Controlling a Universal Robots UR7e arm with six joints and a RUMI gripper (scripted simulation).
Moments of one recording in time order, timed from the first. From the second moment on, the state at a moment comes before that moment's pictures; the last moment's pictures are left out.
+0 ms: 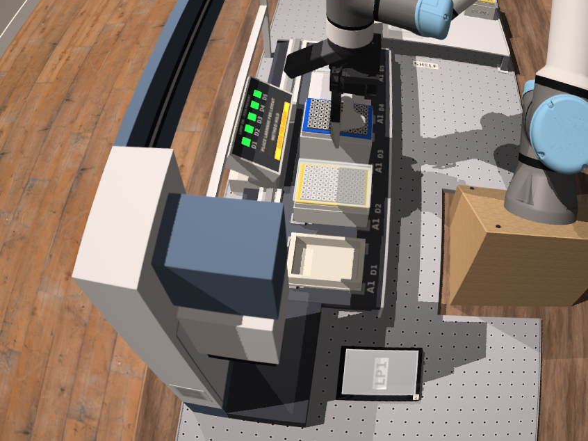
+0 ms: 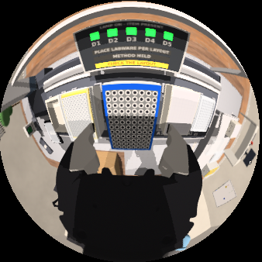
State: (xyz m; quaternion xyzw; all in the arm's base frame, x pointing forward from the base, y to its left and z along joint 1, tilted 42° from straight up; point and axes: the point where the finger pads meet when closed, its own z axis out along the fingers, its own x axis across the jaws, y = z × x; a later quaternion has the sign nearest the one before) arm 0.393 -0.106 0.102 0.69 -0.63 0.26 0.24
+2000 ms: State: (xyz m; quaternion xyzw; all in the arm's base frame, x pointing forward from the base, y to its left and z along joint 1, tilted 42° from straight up) arm 0.397 -0.124 0.082 0.69 -0.63 0.27 0.24
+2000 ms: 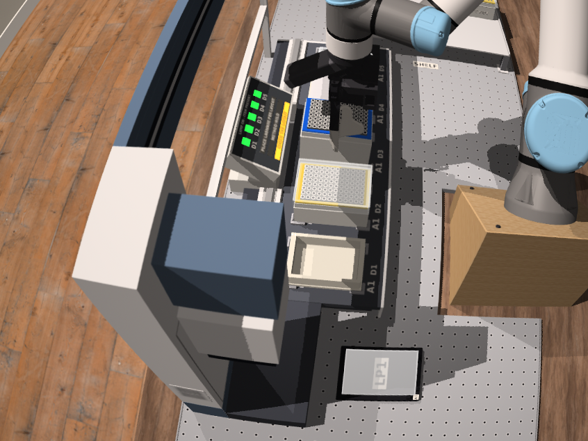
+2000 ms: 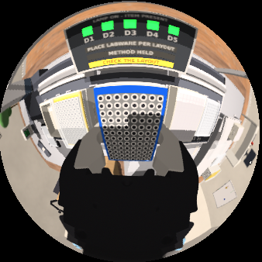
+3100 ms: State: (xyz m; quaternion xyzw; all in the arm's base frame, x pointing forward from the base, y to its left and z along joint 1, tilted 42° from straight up) arm 0.395 -0.105 0.106 0.69 -0.63 0.27 0.23
